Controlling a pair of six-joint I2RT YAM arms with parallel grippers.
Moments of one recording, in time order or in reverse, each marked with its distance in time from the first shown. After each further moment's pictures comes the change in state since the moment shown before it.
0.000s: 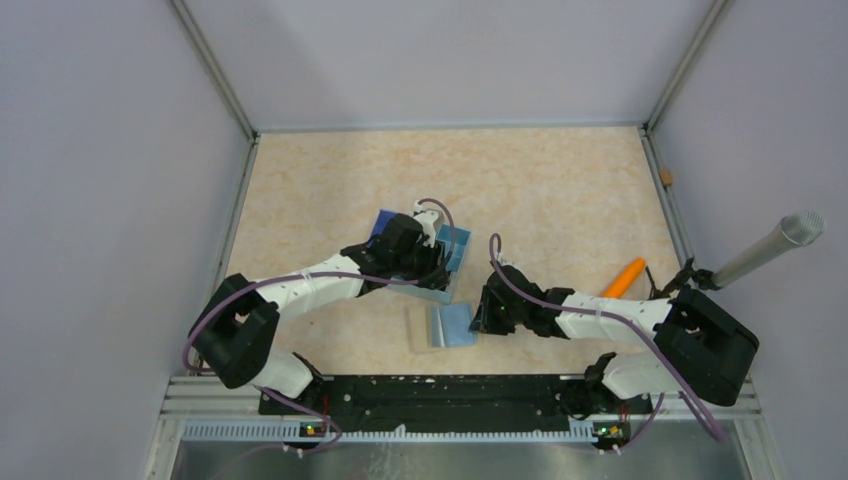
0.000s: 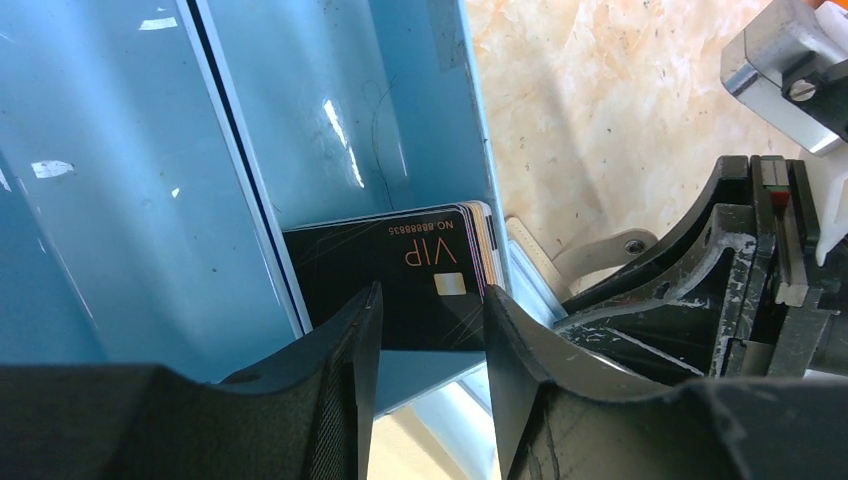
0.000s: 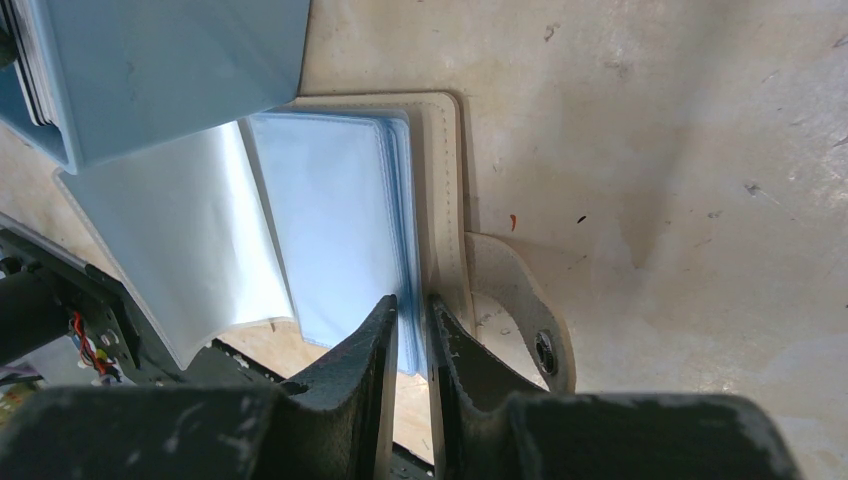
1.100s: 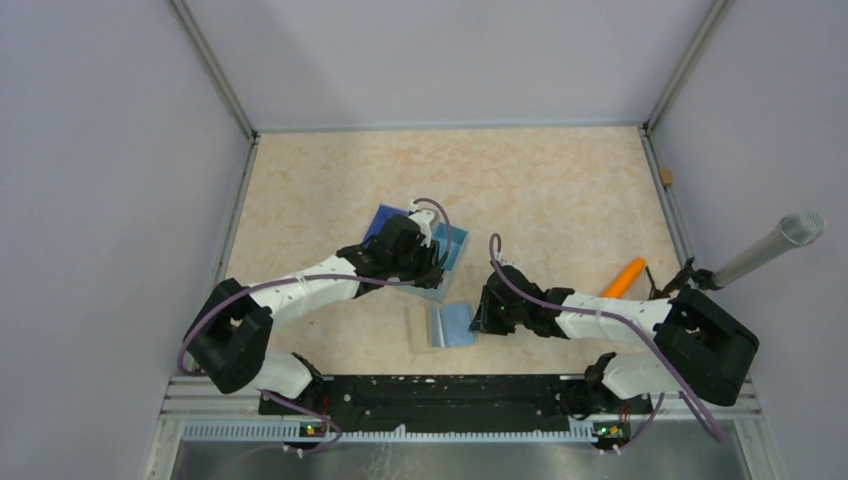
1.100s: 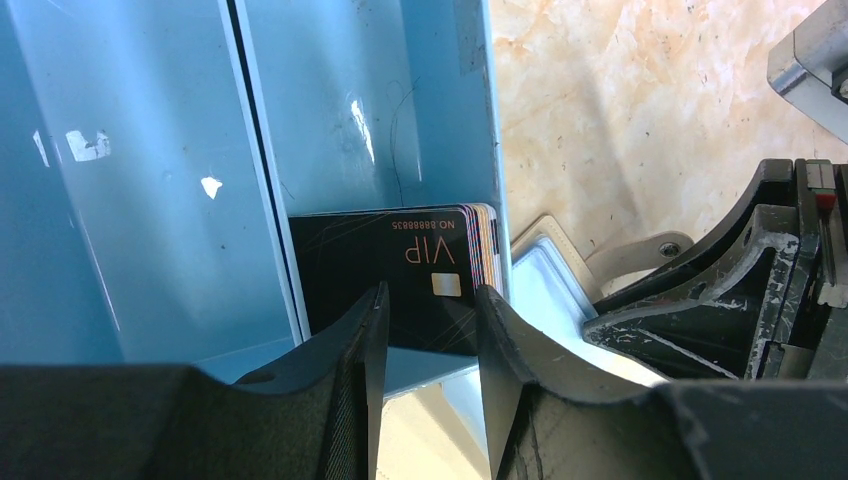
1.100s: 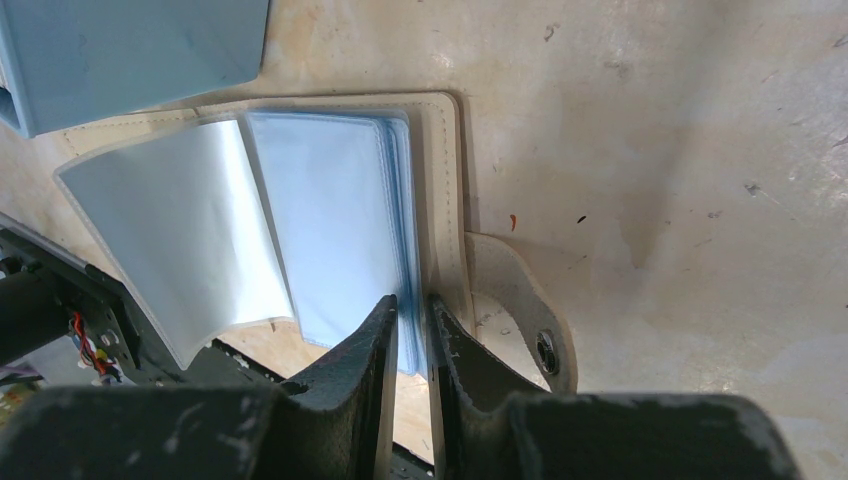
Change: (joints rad) left arm 0.001 -0.031 -0.002 -0.044 -0.072 0.022; right arm 0.000 0.000 0.000 0.000 0.000 0.000
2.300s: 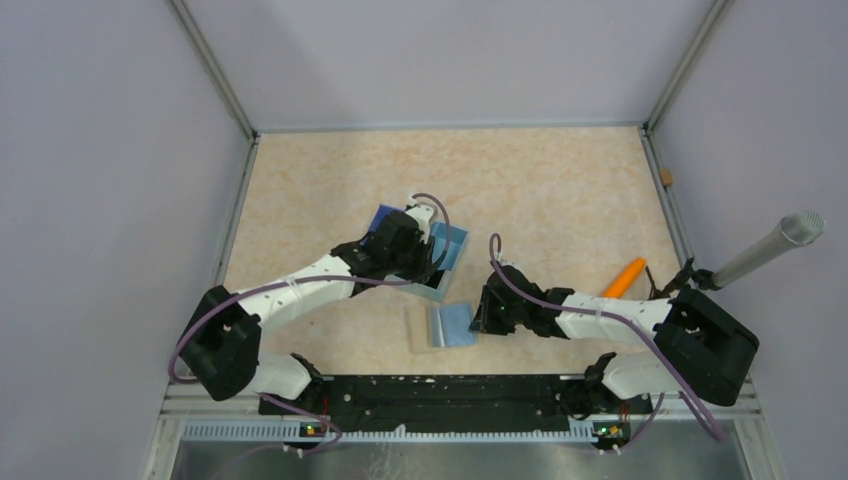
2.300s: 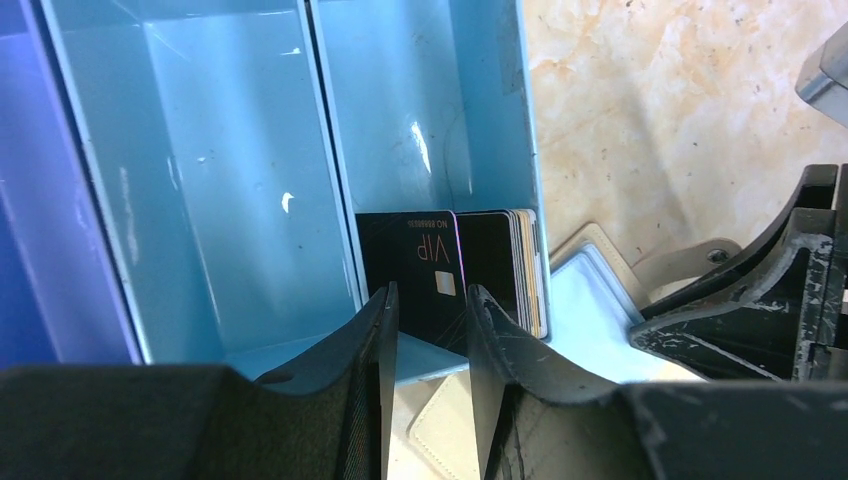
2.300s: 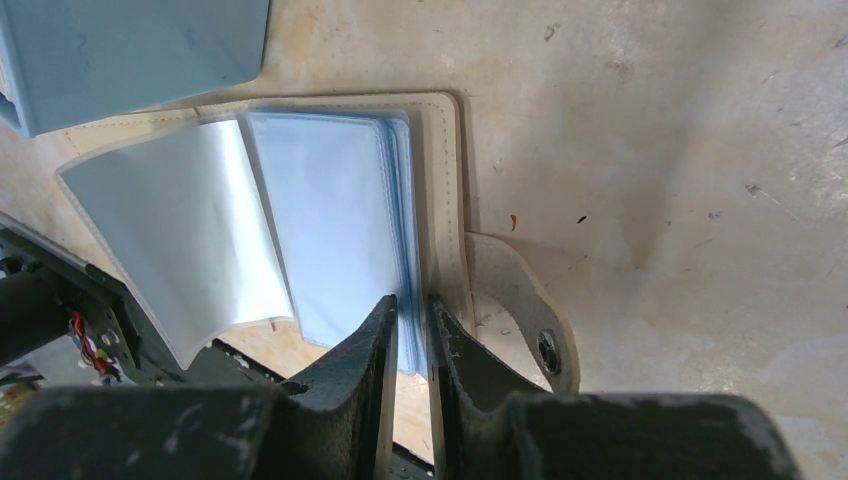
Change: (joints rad) left arm -0.002 -0.047 0.034 -0.072 -0.094 0.089; right arm 0.000 0.000 -0.001 0.003 0.000 0.000
